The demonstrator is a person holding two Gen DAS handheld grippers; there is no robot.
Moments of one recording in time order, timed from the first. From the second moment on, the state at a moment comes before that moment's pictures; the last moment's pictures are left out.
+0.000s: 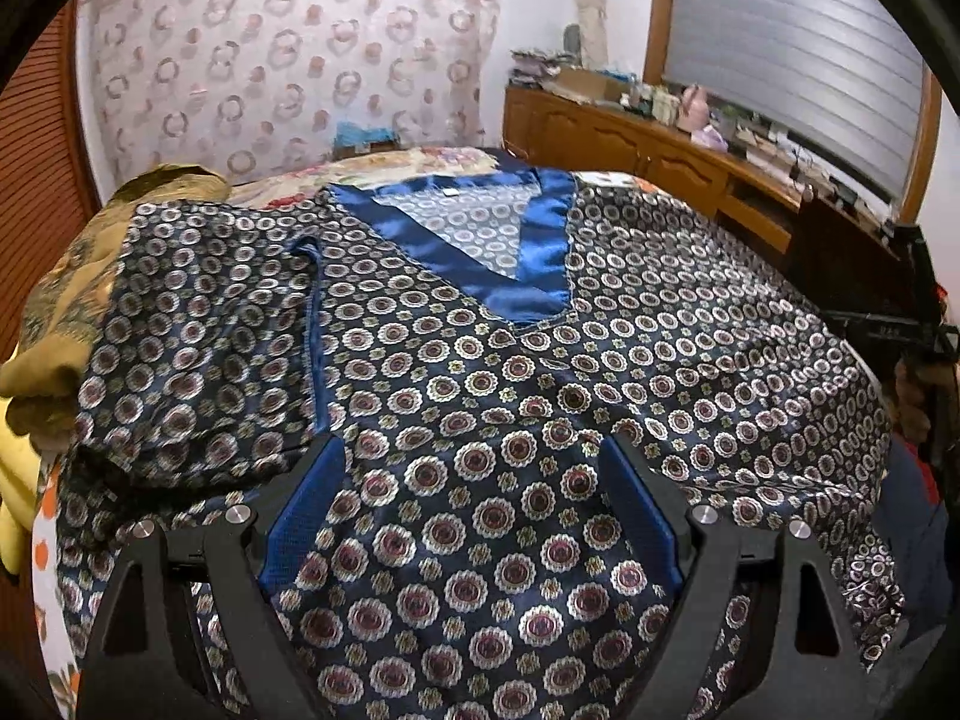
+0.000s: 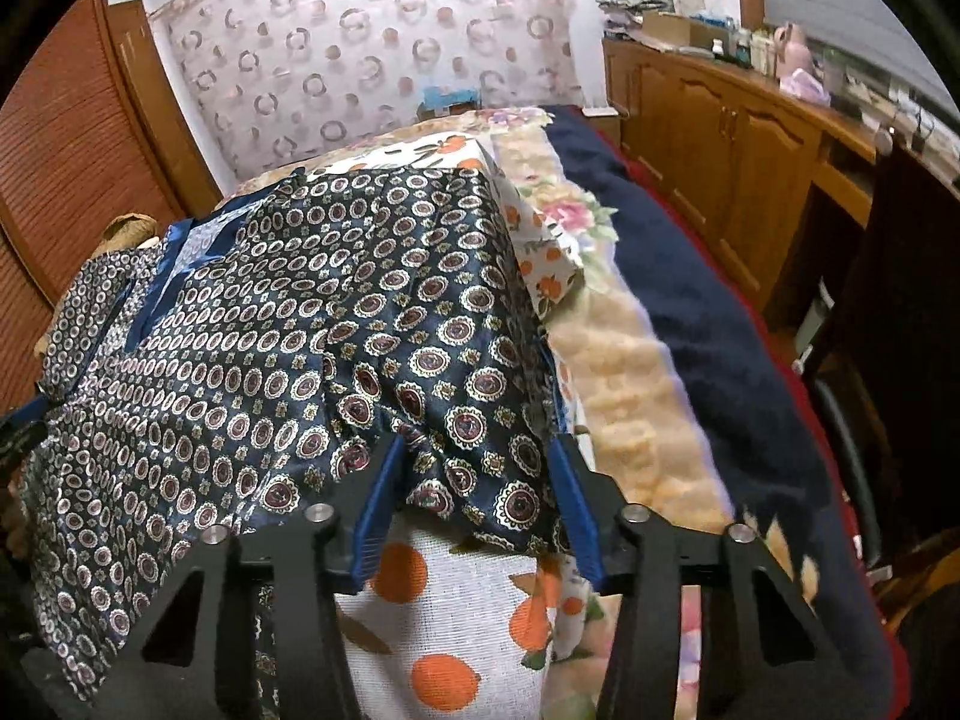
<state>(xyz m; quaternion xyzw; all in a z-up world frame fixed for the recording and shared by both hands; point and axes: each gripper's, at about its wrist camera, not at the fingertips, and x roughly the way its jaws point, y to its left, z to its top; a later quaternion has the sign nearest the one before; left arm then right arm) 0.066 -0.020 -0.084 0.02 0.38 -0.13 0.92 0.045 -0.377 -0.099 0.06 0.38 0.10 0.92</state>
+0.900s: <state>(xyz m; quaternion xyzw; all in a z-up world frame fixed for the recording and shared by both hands) 0.090 -0.035 -0.110 0.06 0.44 -0.13 0.88 0.036 -0.309 -0.042 -0.04 0.29 0.13 0.95</state>
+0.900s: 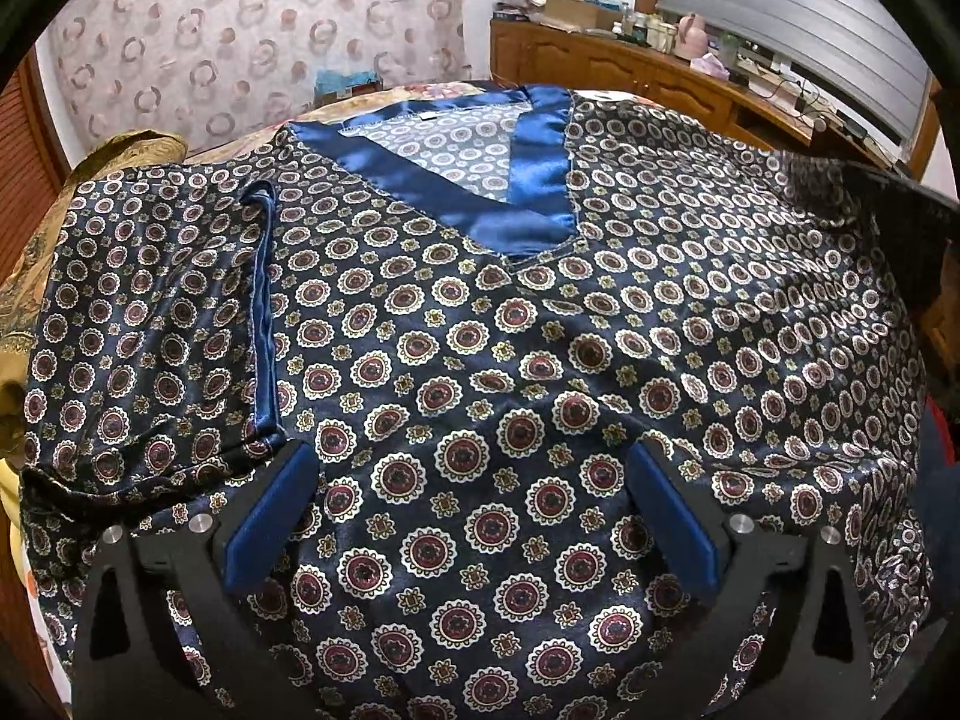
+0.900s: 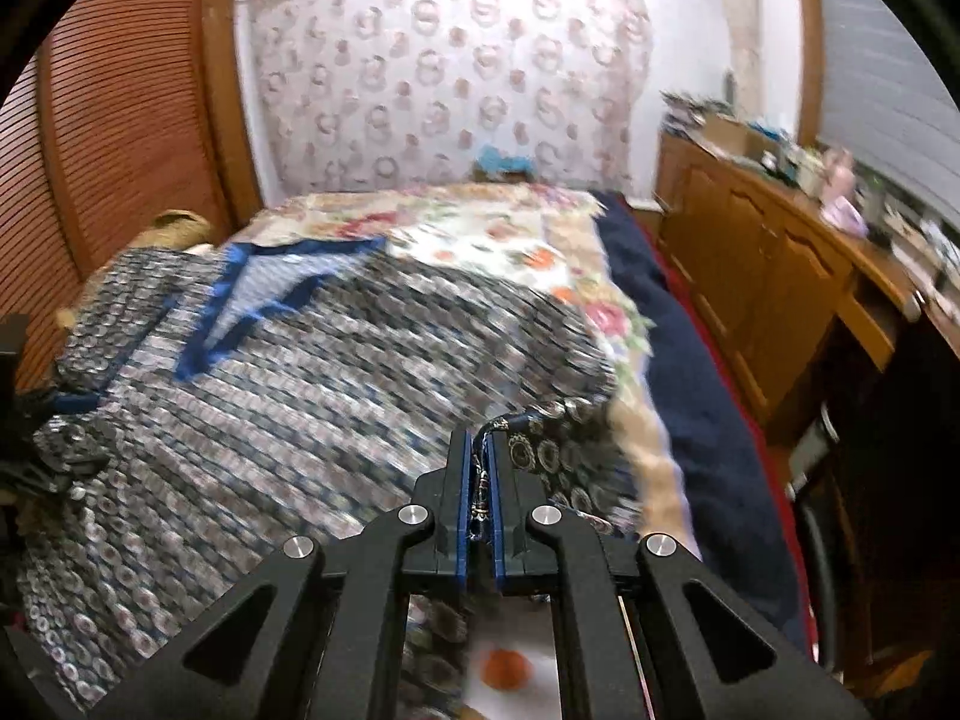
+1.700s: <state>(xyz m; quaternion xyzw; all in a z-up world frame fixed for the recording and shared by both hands) 0.091 -0.035 -0.111 0.06 0.44 -0.14 0.88 0.021 -0.255 -0.057 -0.06 0.31 0.21 0.93</state>
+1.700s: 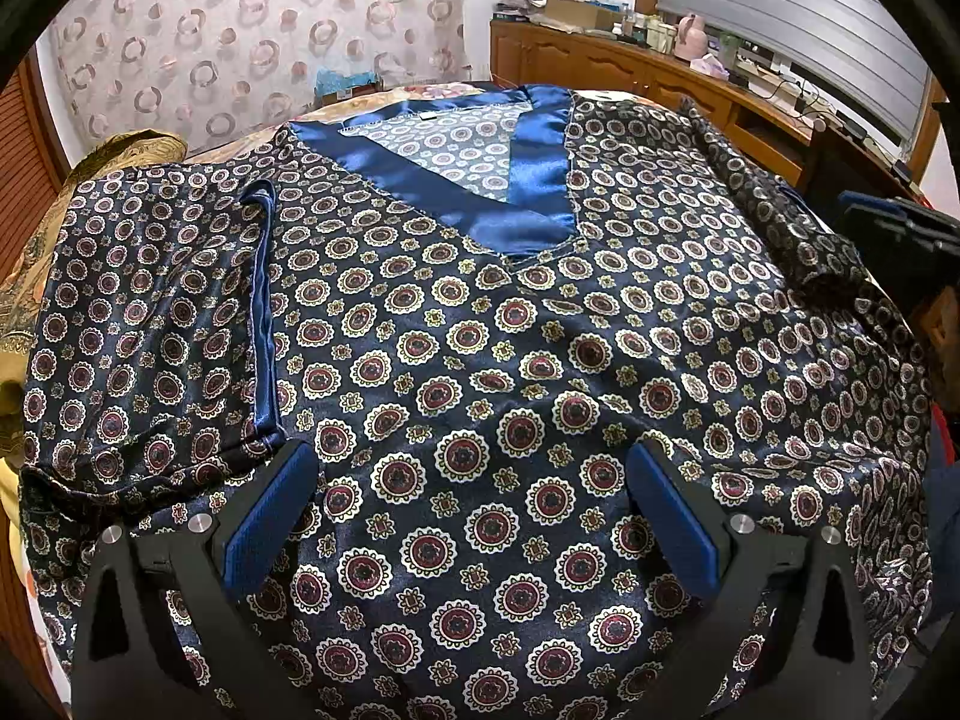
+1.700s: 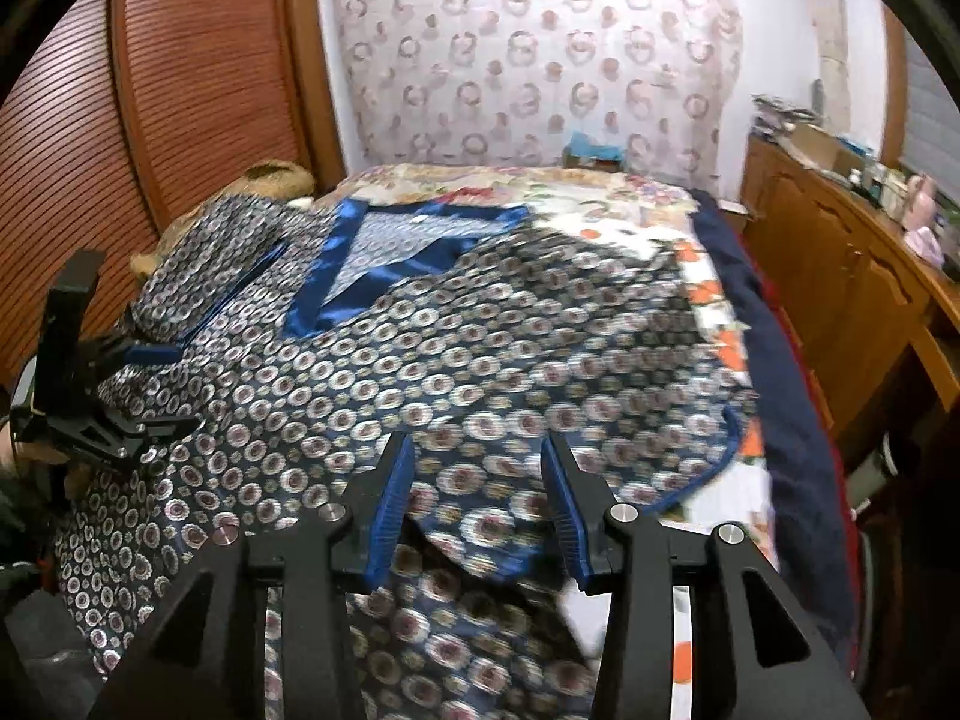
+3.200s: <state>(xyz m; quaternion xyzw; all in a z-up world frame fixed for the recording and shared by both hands) 0.090 -0.035 -0.111 0.06 0.44 -0.13 0.88 0.099 -0.171 -0.007 -0.11 0.28 0.25 0.92</state>
